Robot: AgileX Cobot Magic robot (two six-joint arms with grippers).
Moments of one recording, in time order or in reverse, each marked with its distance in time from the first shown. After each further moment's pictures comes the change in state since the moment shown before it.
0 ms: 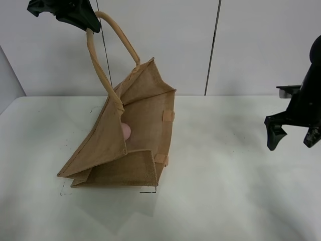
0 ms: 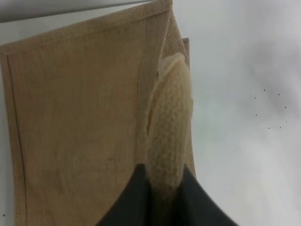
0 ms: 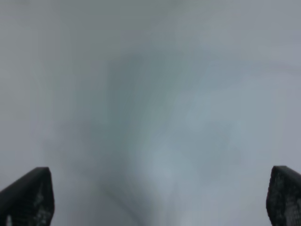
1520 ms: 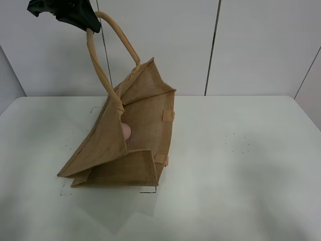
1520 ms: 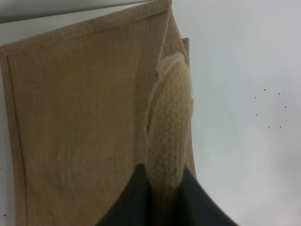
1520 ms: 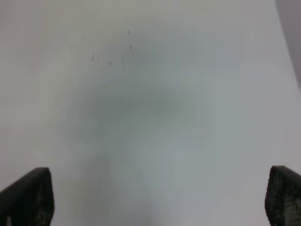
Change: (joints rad) left arm 0.000 0.000 0.000 0.000 0.000 0.003; right arm 0.011 -1.663 0.754 -0.010 -0.180 0.050
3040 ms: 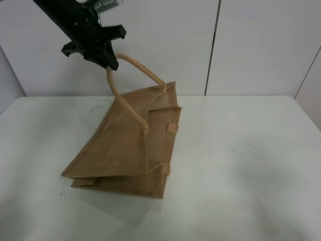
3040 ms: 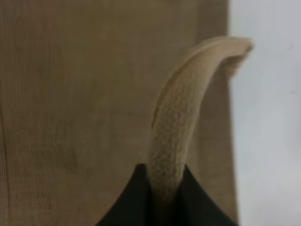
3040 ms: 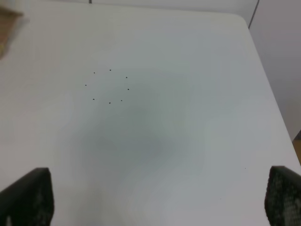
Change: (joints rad) left arm -0.004 0.200 0.030 -0.049 -0.004 0.019; right arm 0.000 -0.107 0.000 0.000 -0.004 0.001
